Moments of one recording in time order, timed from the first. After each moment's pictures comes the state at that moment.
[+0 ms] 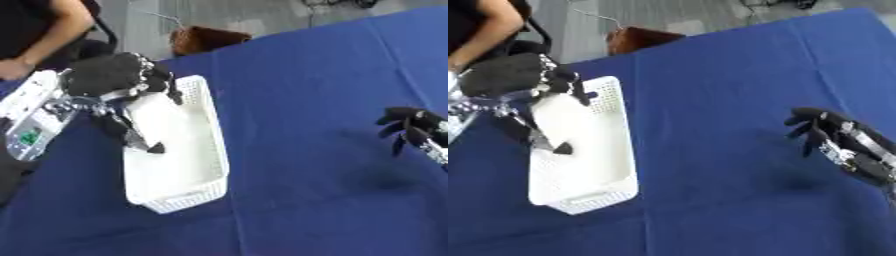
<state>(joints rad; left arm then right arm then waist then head) -0.58 0.88 -0.12 -1.55 -0.75 -0.75 -0.14 -0.71 -0.36 0.04 -1.29 0.00 -0.38 0.72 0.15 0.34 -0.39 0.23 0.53</state>
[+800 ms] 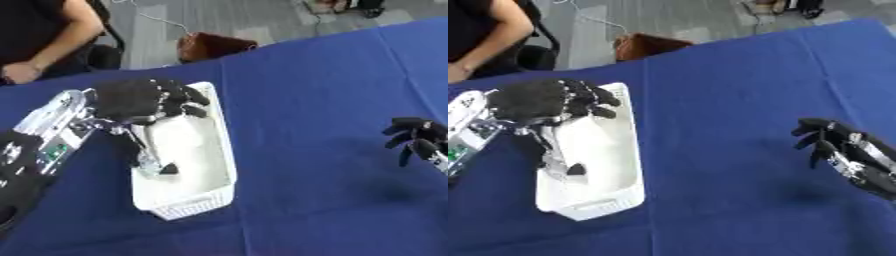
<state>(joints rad) -0.57 0.87 -0.13 -1.52 -0.84 -0.77 -0.13 -0.71 -0.36 0.04 -1.29 -0.01 -0.38 0.72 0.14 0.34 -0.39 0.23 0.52</state>
